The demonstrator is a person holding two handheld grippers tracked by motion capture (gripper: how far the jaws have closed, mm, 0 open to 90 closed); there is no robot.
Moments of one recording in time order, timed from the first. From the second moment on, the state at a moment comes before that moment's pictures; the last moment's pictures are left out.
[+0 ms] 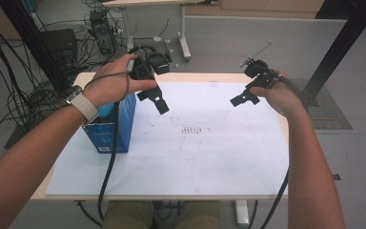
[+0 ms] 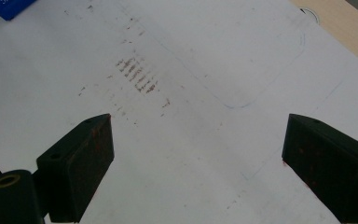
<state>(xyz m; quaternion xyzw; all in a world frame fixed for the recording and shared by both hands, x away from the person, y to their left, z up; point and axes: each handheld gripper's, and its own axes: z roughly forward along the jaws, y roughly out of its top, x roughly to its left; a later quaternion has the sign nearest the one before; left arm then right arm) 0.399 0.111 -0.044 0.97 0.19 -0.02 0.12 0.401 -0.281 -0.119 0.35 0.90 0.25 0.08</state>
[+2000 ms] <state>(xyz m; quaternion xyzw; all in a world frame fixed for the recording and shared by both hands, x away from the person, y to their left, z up) 0.372 0.062 -0.079 0.99 0.06 -0.03 0.08 0.402 -0.287 -0.132 0.37 0.89 0.26 0.08</state>
